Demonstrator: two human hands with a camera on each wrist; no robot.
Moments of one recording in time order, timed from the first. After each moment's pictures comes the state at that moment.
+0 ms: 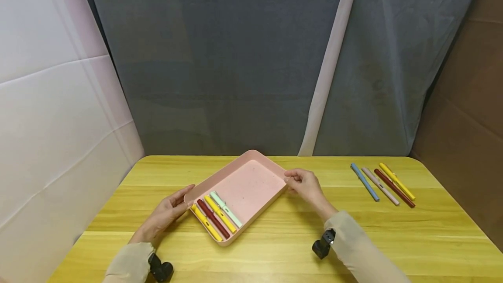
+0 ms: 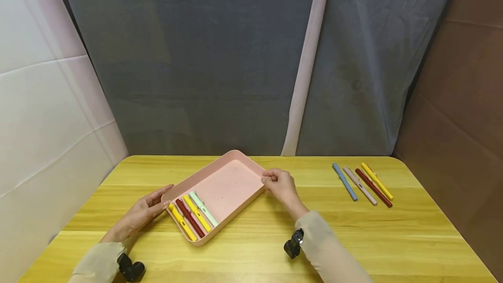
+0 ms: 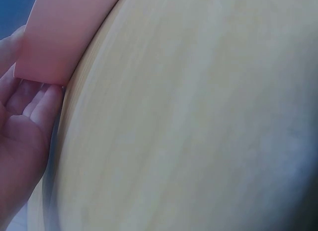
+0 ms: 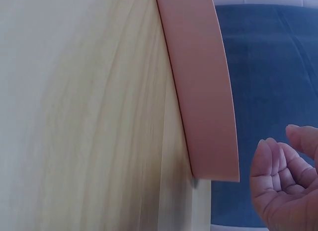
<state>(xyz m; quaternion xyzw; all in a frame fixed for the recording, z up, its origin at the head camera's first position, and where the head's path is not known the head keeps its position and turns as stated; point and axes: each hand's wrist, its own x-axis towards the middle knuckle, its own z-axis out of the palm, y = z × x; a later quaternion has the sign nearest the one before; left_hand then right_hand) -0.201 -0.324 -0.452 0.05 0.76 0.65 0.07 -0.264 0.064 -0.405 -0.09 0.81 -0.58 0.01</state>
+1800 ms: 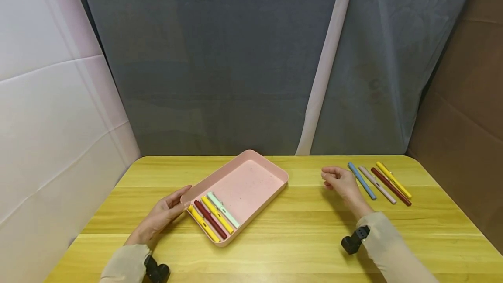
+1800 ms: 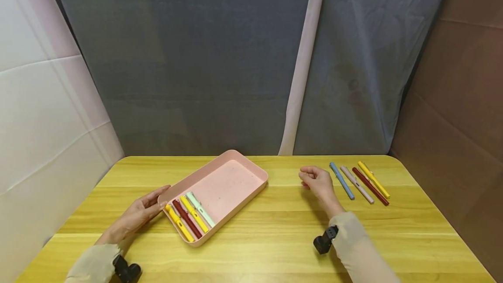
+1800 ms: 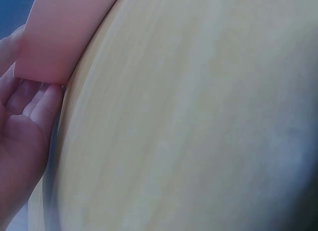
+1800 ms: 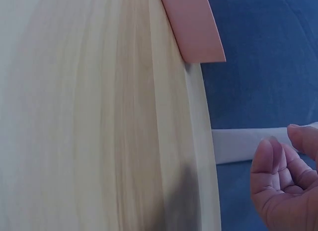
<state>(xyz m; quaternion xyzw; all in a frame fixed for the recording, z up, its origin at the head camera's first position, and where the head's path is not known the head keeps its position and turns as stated) -0.202 -0.325 -0.453 0.06 0.76 0.64 0.06 -0.273 0.160 -0.406 0.00 0.79 -0.62 0.00</state>
